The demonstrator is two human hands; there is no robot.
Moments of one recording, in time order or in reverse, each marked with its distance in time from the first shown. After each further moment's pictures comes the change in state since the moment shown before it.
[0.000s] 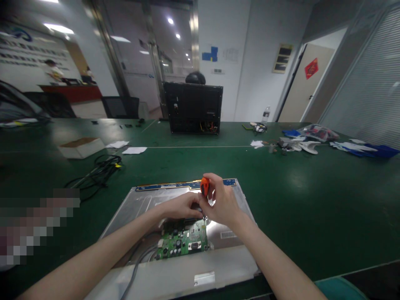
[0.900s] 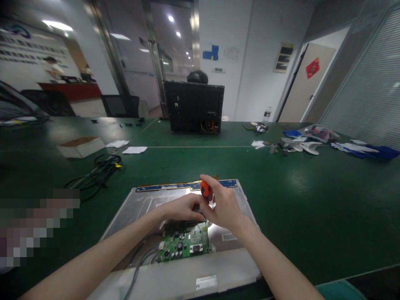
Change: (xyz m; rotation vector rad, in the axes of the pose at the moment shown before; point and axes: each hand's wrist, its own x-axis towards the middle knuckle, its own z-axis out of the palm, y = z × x) left_hand 0.000 0.008 -0.002 -0.024 -0.002 -0.001; right_hand 0.003 -0.003 -0.001 -0.141 -0.021 -0.080
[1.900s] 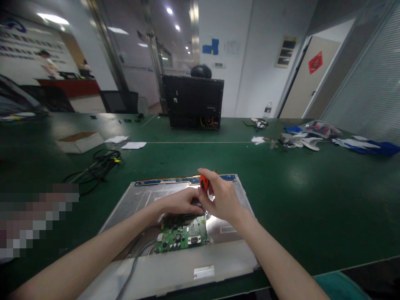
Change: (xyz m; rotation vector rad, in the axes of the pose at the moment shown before) left_hand 0.001 -0.006 0.005 -0.037 0.012 0.004; right_hand 0.001 0.001 -0.006 0.007 0.001 -0.040
